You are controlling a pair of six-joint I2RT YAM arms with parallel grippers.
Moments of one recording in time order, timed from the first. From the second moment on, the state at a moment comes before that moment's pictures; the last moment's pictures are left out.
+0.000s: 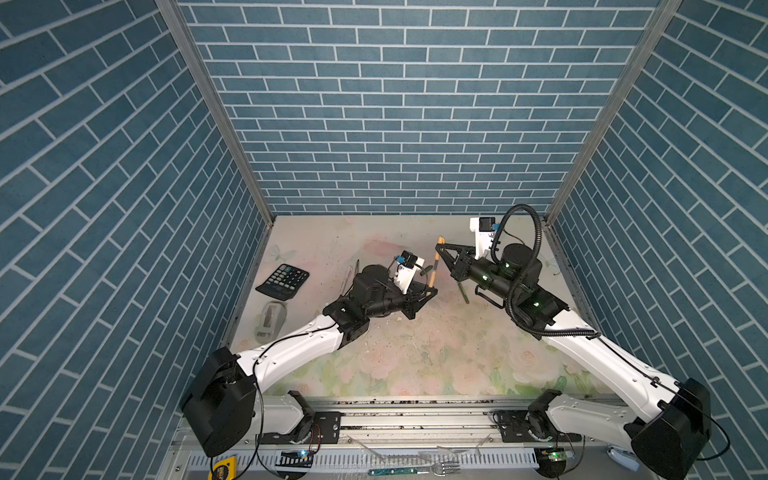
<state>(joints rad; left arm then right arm) -0.76 1.31 0.83 0.23 0.41 -0.35 0.67 1.14 0.96 0.11 -0.25 0.58</state>
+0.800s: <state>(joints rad) -0.76 1.27 0.81 0.29 0.38 -0.35 0.70 1.19 0.87 0.12 -0.46 0.61</state>
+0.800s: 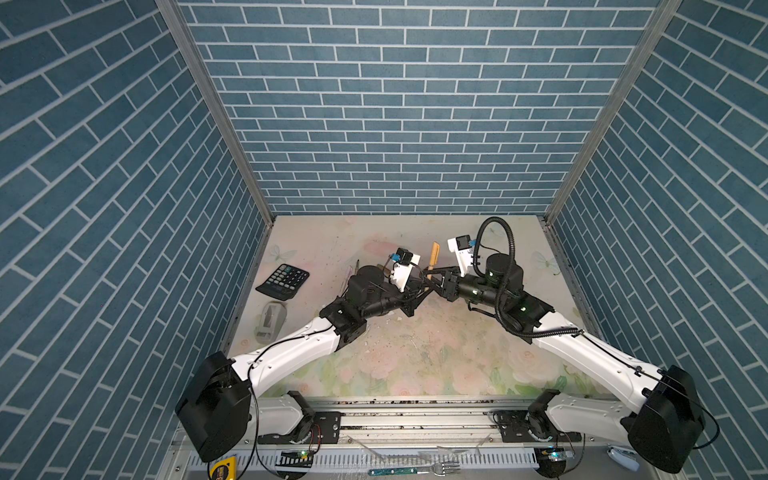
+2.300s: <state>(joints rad) -0.76 1.26 0.79 0.33 0.32 -0.26 0.67 1.18 1.37 -0.39 -0.28 0.26</state>
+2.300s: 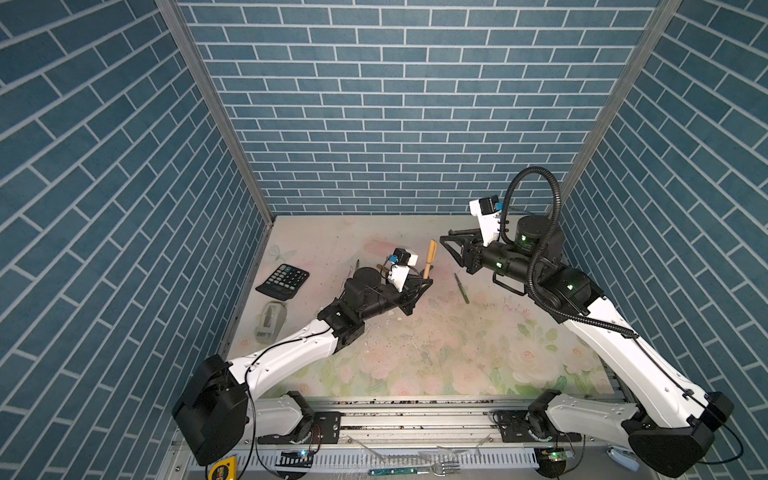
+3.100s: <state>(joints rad) -0.76 1.26 0.79 0.33 0.36 -0.28 0.67 1.28 1.39 -0.39 -0.36 0.27</state>
